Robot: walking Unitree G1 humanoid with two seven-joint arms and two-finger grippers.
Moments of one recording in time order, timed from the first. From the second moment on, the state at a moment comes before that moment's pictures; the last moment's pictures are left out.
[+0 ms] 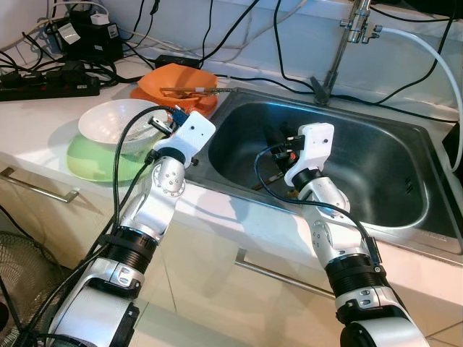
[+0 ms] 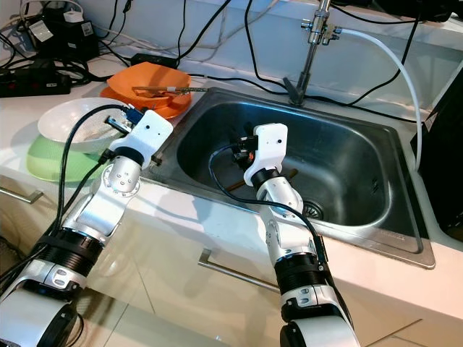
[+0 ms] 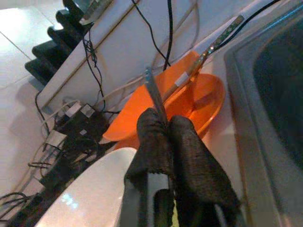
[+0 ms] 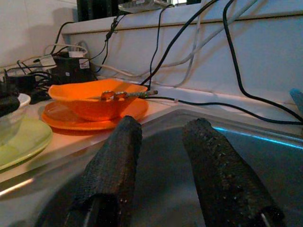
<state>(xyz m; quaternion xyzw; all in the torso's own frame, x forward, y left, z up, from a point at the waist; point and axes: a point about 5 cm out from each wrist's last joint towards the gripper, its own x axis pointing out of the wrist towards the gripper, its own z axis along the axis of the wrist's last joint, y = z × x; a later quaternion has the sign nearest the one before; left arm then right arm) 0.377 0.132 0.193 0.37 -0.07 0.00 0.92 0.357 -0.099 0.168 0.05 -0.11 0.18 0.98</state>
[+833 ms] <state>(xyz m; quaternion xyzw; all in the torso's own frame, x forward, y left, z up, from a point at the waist) 0.345 0.097 0.292 0.32 -0.33 -0.02 0.89 0.357 -0.096 0.166 0.06 -0.11 0.18 0.98</state>
